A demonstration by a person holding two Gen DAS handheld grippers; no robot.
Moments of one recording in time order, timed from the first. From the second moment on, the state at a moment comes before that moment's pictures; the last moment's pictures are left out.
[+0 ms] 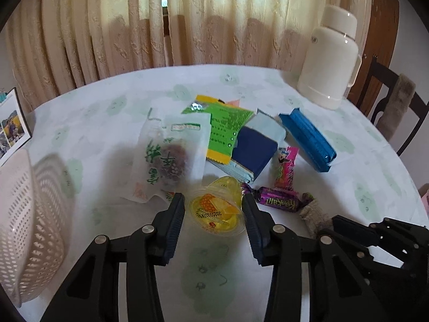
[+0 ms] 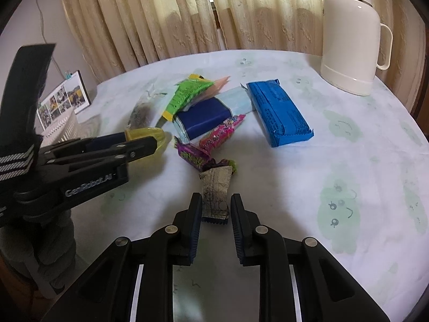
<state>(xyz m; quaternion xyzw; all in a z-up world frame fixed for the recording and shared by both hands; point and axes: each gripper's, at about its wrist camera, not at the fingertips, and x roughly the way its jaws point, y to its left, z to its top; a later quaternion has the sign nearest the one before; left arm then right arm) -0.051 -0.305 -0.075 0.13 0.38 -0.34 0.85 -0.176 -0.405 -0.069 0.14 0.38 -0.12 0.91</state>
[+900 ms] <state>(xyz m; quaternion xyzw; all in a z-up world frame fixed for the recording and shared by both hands) -0.046 -0.176 0.006 0.03 0.29 -0.22 0.93 -0.145 -0.396 -0.072 0.10 0.41 -0.15 0.90</state>
